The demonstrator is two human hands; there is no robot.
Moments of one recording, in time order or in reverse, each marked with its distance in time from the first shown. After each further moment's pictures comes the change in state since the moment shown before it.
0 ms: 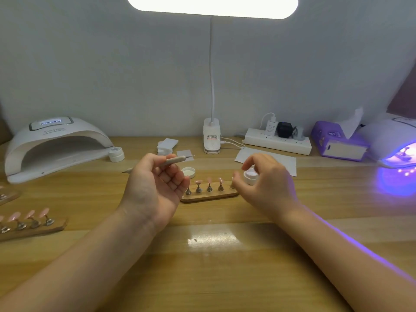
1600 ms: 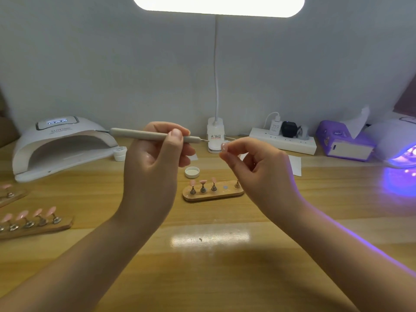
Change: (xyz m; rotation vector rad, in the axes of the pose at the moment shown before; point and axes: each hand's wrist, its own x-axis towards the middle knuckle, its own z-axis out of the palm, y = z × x) left_hand -0.032 0.016 0.017 0.624 -0.180 0.781; right_hand 0.007 -0.057 -0.024 0.397 0.065 -0.125
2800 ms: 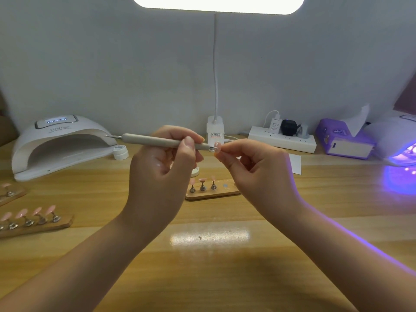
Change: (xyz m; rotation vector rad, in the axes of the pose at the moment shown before) left_hand -0.008 0.003 0.003 0.172 -0.093 0.150; right_hand -0.003 -0.012 -0.001 0.044 0.000 -0.021
